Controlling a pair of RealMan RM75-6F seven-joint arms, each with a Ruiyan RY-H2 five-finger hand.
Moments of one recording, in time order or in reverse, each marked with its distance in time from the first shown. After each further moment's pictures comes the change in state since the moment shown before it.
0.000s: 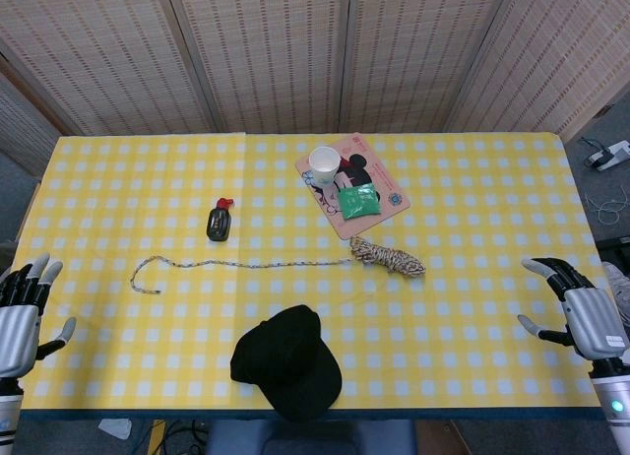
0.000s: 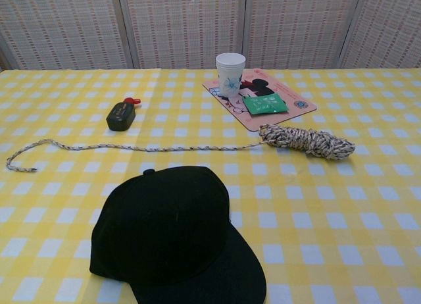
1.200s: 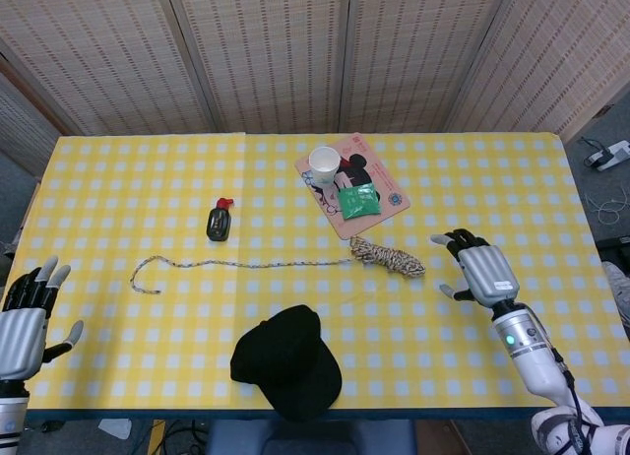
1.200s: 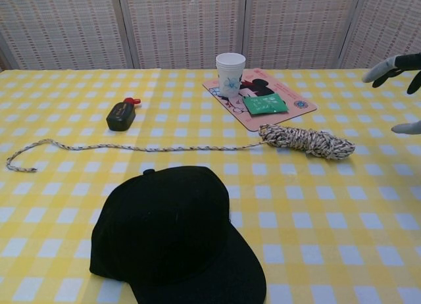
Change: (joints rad) left arm 0.002 -0.015 0.012 0.010 0.018 -0.007 -0.027; right arm 0.309 -0.172 0.137 -0.102 0.275 -0.383 -0.474
